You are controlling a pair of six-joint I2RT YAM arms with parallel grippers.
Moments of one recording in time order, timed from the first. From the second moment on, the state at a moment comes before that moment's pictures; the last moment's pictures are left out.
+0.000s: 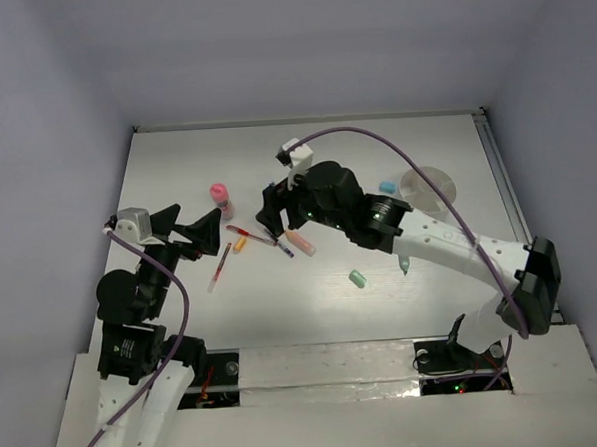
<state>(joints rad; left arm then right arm) -0.23 0.34 0.69 -0.16 0.09 -0.33 1.00 1.49 1.39 -0.20 0.10 0.30</state>
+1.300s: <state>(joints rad) -0.23 0.20 0.72 -0.29 -0.38 -0.41 0.91 2.47 2.44 -0.51 0.05 0.18</state>
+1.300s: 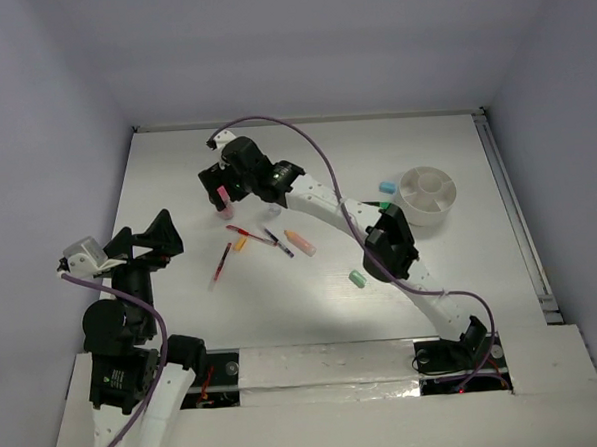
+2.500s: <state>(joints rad) -0.23 0.19 0.72 -0.29 -0.33 -0.41 0.92 2.60 2.46 -0.23 0.06 0.17</state>
